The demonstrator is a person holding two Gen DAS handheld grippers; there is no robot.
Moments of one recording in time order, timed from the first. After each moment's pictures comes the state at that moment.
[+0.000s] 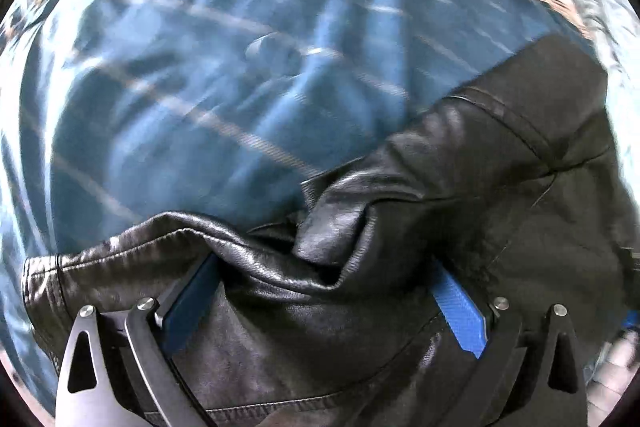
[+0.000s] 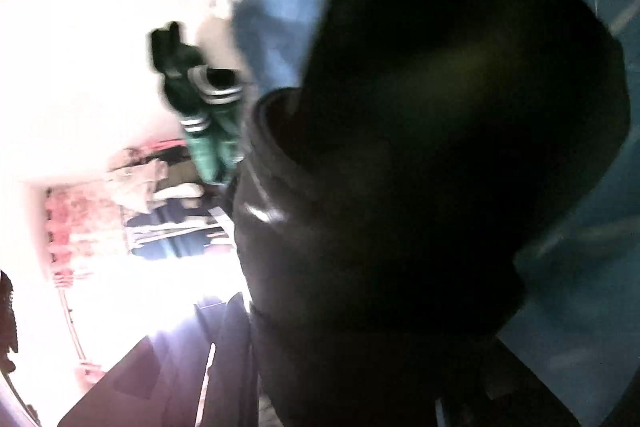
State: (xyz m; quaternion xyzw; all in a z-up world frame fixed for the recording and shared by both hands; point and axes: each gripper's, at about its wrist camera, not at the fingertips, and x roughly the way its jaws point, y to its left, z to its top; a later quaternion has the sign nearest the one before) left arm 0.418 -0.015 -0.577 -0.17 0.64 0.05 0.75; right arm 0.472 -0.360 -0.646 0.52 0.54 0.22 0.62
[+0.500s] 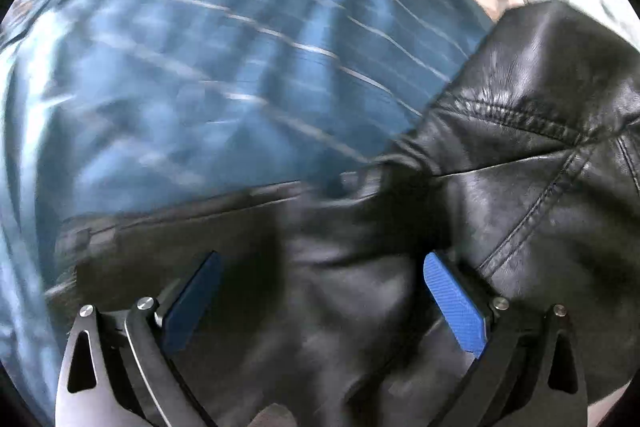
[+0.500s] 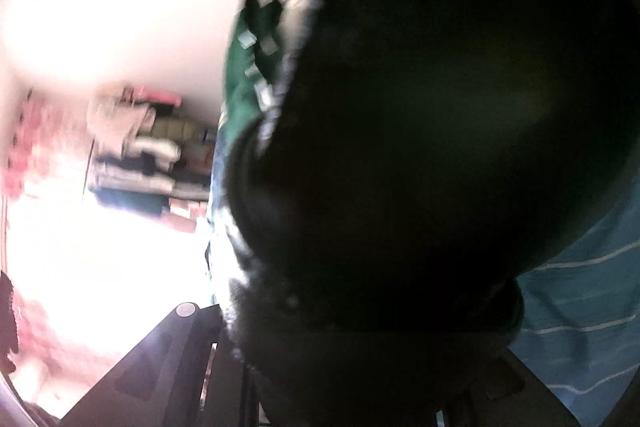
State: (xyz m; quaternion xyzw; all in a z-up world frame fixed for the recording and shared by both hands) left arm 0.416 -0.011 -0.537 -0.22 0.60 0.03 0.77; right arm 0.488 -0.291 -0.505 0.34 0.54 0.26 0.72
